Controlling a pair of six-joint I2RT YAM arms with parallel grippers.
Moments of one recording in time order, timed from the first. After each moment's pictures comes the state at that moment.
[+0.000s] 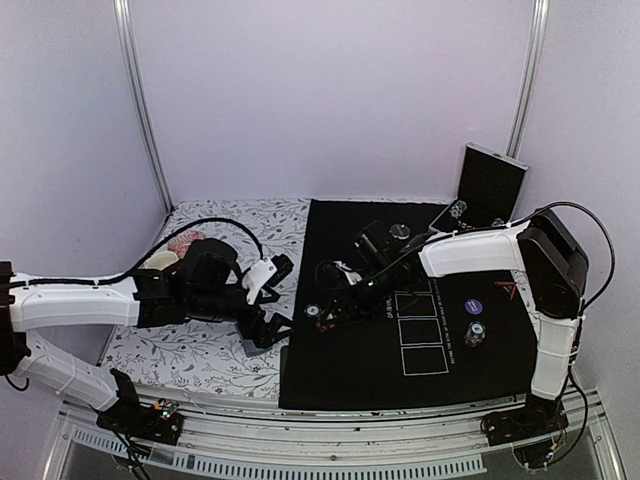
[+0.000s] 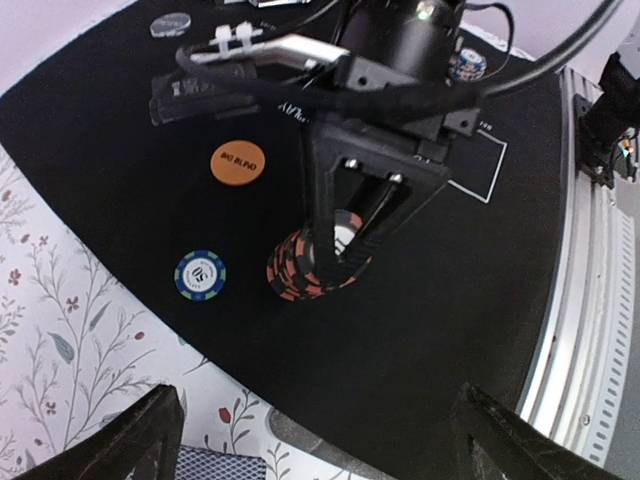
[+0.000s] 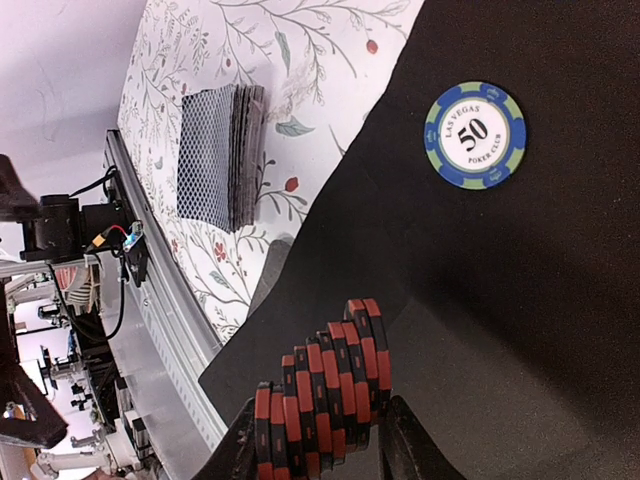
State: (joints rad) left arm -0.91 1.24 0.73 -0.12 0.17 -0.01; right arm 0.82 1.97 1.32 -0.37 -0.63 0.49
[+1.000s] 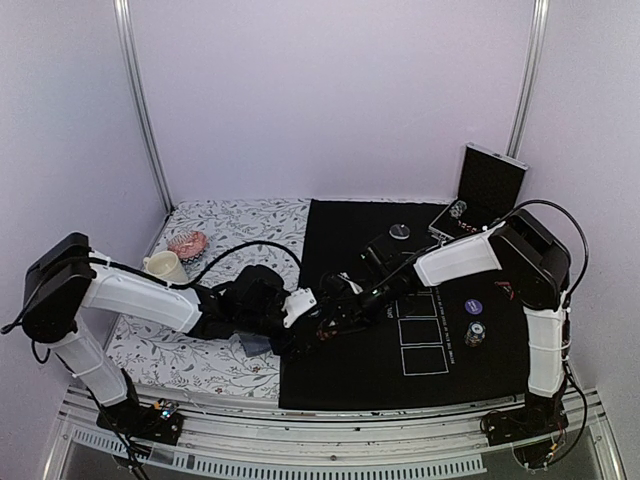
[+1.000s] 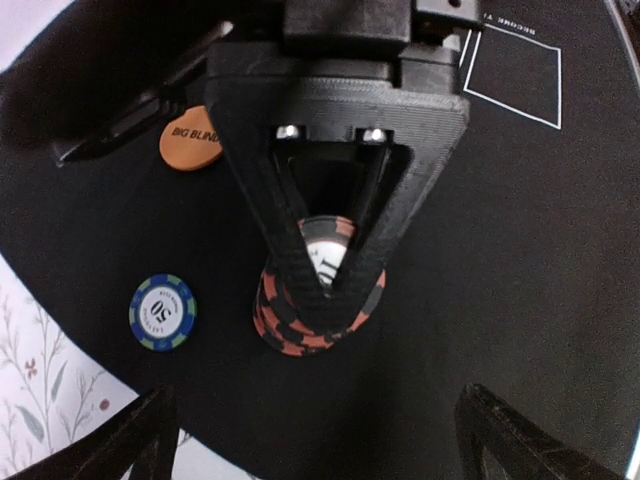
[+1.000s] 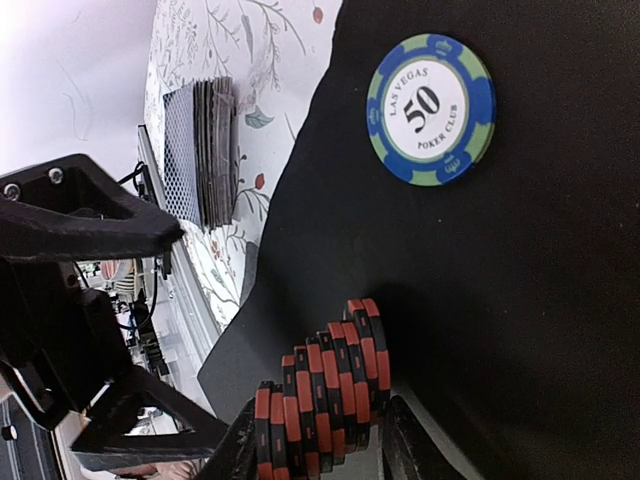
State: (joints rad) left arm -0.97 1.61 0.76 0.10 0.08 0.16; right arm 0.76 2.09 1.26 -0.19 -0.83 0.54
